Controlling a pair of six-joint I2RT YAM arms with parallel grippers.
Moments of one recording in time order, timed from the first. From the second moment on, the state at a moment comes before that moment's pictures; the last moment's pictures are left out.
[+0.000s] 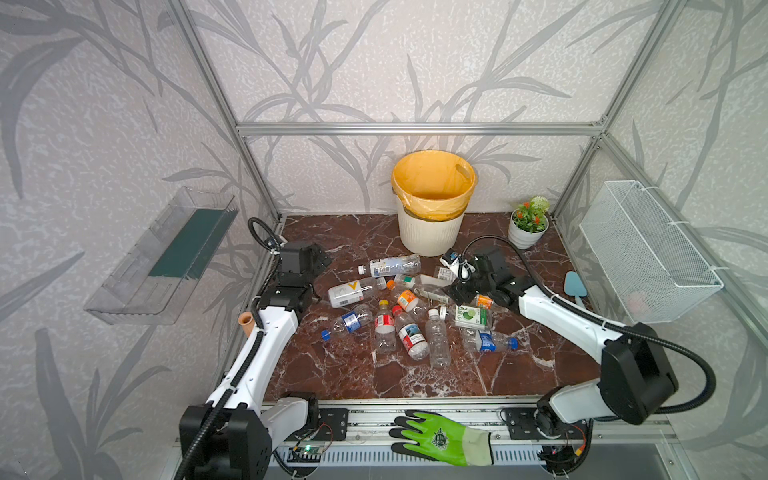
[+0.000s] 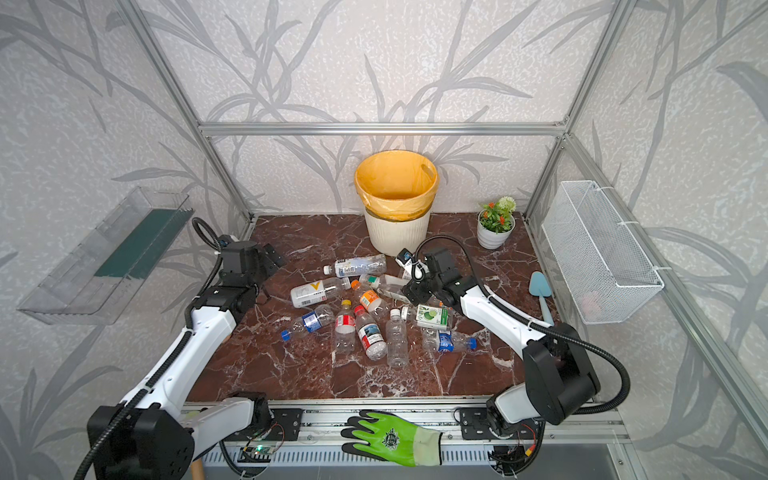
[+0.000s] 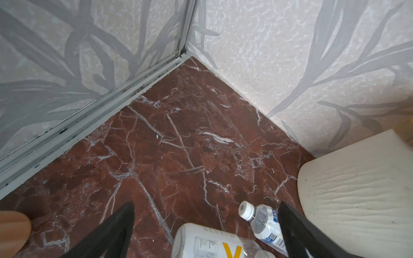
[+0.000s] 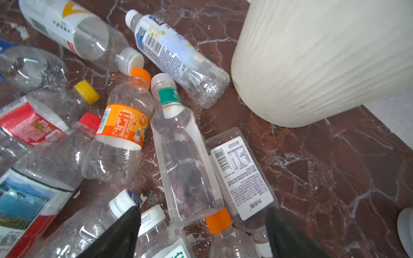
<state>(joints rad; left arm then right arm) -0.04 1.12 0.89 -0.36 -0.33 -0.68 0.52 1.50 1.01 -0.28 -0.16 -0.38</state>
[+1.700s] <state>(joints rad) 0.05 1.09 0.82 -0.39 -0.27 -0.72 0.60 1.95 1.36 -0.54 -0.09 -0.57</state>
